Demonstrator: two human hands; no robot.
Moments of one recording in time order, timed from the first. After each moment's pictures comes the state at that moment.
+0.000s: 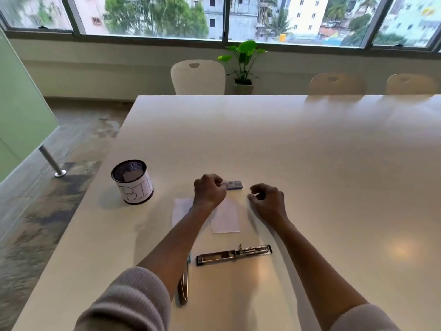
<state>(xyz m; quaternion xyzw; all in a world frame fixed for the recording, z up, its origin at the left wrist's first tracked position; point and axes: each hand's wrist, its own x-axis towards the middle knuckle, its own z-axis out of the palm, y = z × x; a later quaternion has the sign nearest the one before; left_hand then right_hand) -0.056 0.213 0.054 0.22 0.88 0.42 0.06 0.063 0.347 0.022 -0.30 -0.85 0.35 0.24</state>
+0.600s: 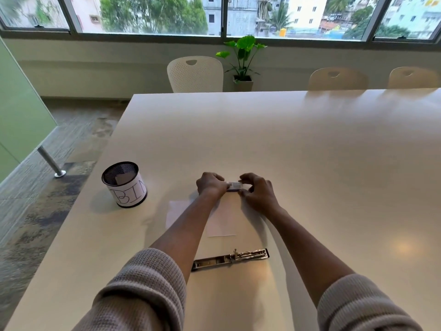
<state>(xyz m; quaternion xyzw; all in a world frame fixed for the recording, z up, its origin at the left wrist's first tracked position) -0.074 0.256 0.050 0.07 0.87 0.45 0.18 0.030 0.370 0.026 -0.25 -0.89 0.35 0.16</state>
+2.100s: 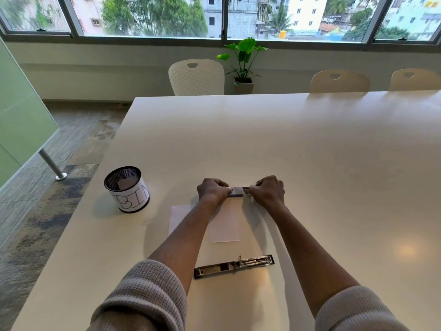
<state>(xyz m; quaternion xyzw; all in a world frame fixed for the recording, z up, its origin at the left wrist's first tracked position) -0.079 0.251 0.042 0.09 0.86 0.46 0.20 0.021 0.367 0.052 -0.43 -0.83 0.32 0.15</state>
